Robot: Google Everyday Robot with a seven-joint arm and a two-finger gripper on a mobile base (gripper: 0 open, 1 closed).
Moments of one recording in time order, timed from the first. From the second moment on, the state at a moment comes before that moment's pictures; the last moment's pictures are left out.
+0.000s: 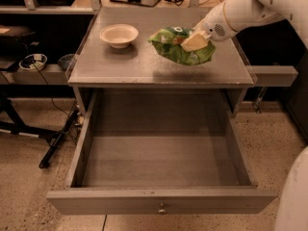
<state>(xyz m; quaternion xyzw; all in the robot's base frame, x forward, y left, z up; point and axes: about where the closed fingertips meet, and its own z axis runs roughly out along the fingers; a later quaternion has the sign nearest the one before) 0.720 -0.116 0.930 -0.50 0.75 0.12 0.40</state>
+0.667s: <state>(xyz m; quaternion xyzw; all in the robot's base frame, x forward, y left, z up) 0.720 -0.116 0.930 -0.50 0.75 0.12 0.40</state>
